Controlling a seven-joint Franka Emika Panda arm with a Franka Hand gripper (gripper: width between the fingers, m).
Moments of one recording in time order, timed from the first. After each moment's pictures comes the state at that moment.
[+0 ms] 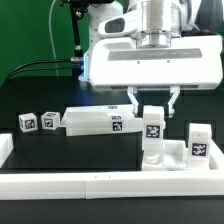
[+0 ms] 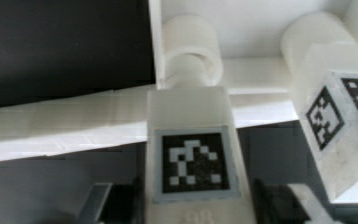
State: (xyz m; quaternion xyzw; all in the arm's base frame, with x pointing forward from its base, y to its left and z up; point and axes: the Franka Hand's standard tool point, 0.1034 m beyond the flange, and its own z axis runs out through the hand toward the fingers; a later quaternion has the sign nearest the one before) arm 0.577 0.044 0.096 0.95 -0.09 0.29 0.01
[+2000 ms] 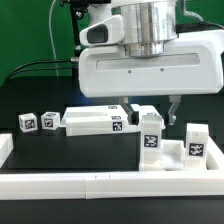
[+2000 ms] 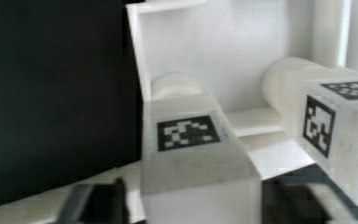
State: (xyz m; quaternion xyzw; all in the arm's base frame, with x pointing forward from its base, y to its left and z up) arm 0.594 0.037 0.091 0.99 -0.16 0.04 -0.05
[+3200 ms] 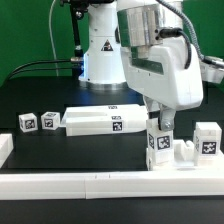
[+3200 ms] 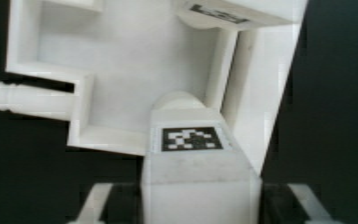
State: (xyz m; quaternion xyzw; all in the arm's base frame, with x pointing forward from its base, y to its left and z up) arm 0.600 0.051 0.091 0.87 -0.50 0.02 -0.07
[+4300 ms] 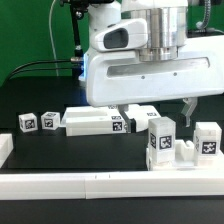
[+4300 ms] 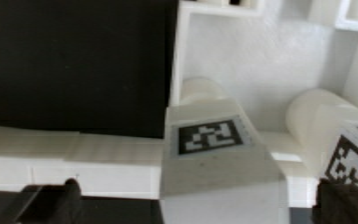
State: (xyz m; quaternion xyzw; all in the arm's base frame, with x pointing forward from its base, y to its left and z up) arm 0.599 0.044 0.085 1.00 0.04 0.05 -0.02
